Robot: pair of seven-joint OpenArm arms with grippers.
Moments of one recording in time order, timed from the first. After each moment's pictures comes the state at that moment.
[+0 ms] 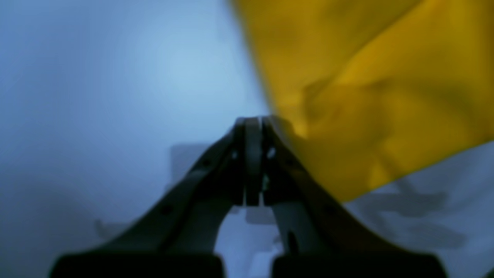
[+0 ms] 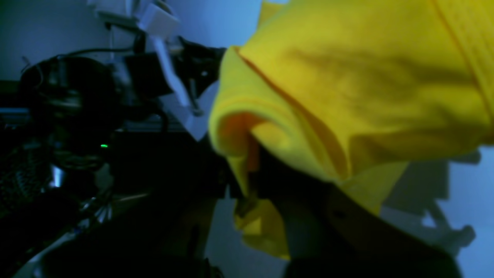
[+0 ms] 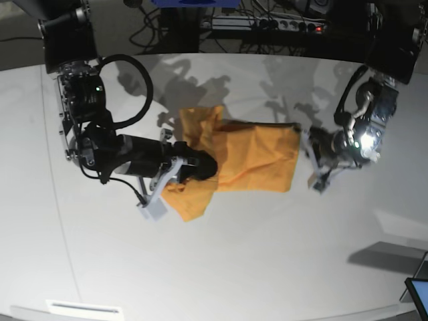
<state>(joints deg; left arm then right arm) -8.4 -39.9 22.5 89.1 -32.0 -7.9 60.0 8.6 9.1 -13.6 103.0 65.2 -8.6 -67.6</state>
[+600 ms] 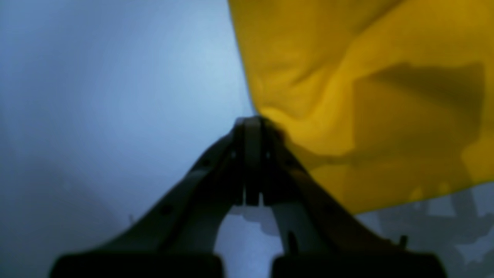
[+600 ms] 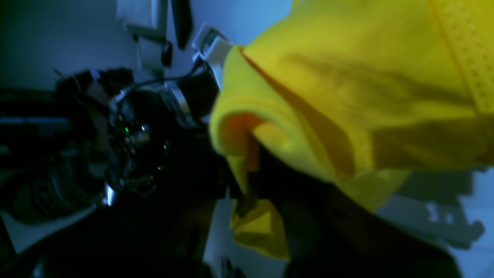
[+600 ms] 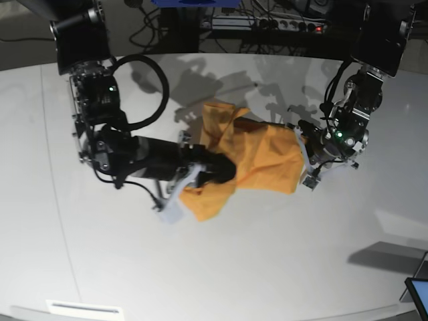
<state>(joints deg) -6.3 -34.8 21.7 89.9 -21.0 -7.5 59.0 10.4 4.7 -17.5 104.6 65.0 -14.8 -67.7</state>
